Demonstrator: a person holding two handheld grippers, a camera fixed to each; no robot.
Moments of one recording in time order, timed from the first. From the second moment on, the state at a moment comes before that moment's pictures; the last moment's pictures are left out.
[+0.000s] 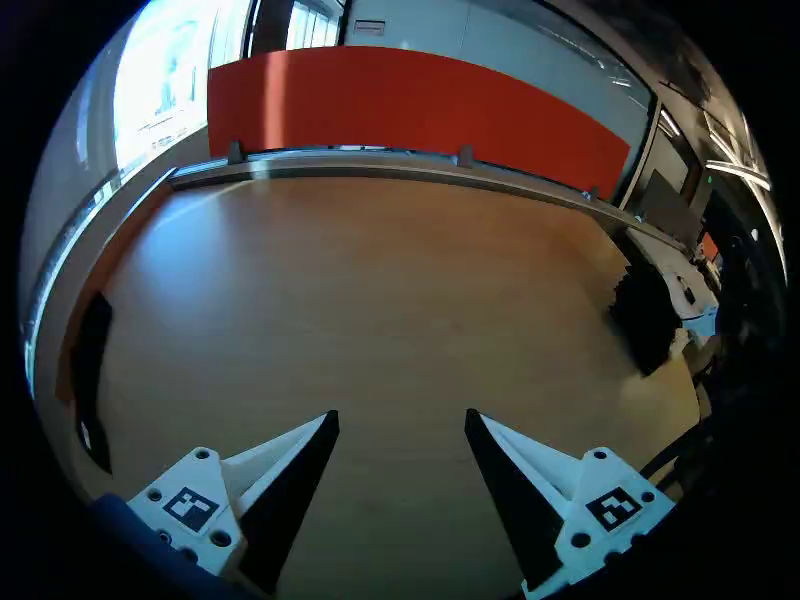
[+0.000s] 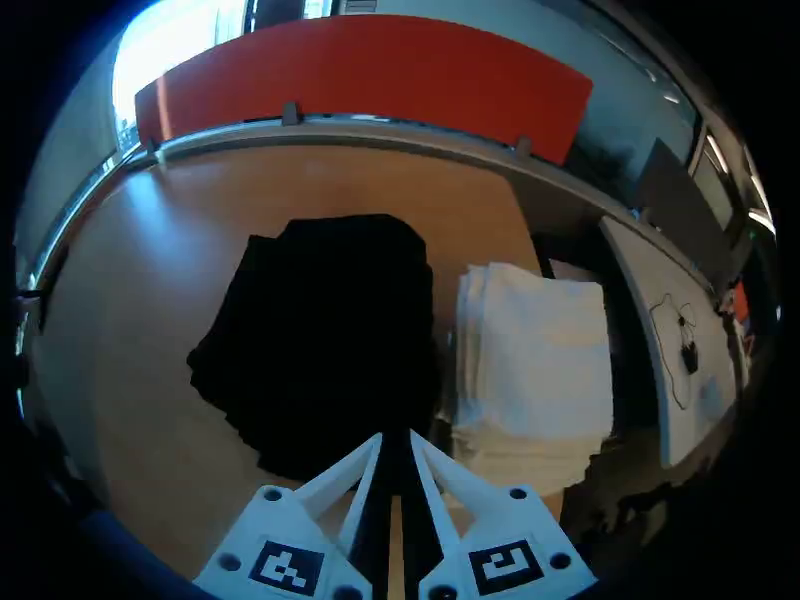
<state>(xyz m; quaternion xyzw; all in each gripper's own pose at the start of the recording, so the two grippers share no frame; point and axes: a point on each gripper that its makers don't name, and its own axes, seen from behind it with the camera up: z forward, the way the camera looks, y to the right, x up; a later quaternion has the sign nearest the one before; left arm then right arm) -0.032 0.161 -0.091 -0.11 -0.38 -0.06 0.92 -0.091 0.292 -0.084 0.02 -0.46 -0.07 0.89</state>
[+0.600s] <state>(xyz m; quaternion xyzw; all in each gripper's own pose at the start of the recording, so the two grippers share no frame) -0.034 0.157 -0.096 -0.10 -0.38 -0.06 0.92 -0.103 0.298 -0.087 0.00 -0.47 -0.06 0.88</state>
